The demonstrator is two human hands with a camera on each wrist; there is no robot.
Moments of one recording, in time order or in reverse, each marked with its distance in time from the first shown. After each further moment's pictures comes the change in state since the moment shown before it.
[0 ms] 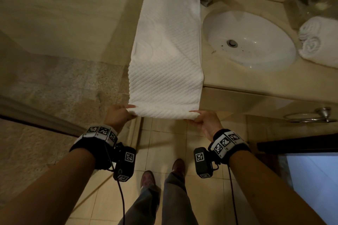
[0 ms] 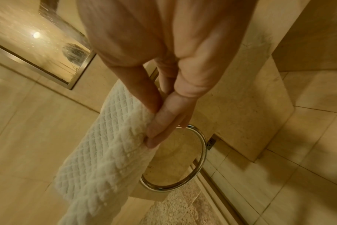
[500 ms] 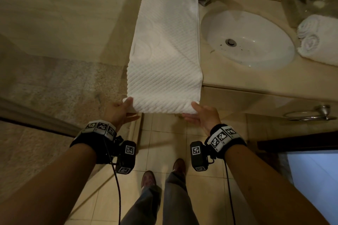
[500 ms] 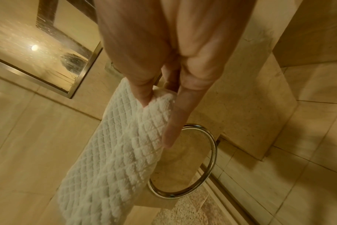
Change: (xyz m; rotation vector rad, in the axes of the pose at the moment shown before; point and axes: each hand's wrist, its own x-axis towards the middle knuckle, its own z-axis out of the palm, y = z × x) left_hand 0.012 0.004 -0.003 -0.171 0.031 -0.101; right_hand 0.011 -0.001 0.004 -0.110 0.054 -0.083
